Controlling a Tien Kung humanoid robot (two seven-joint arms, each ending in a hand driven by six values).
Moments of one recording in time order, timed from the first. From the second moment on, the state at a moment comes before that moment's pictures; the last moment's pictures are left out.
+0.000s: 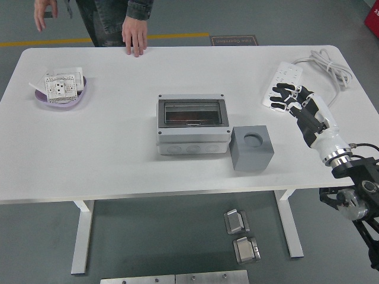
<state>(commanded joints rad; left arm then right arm) -0.16 0.20 -0.33 -0.36 0.58 0.29 0.21 0.10 -0.41 1.25 1.52 -0.88 -0.11 0.16</state>
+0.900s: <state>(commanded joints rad) -0.15 0.20 -0.32 -0.35 0.56 0.29 0.21 0.06 -0.48 1.56 1.37 -1.03 -0.25 0.04</state>
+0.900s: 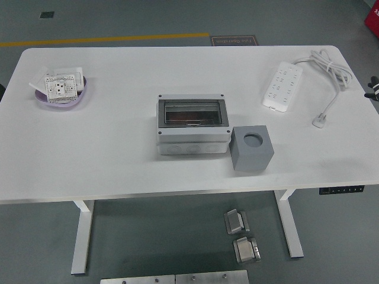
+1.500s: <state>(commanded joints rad) -0.15 0.21 -0.31 -0.34 0.55 0.29 0.21 0.08 -0.47 1.56 1.45 -0.79 -0.03 0.12</state>
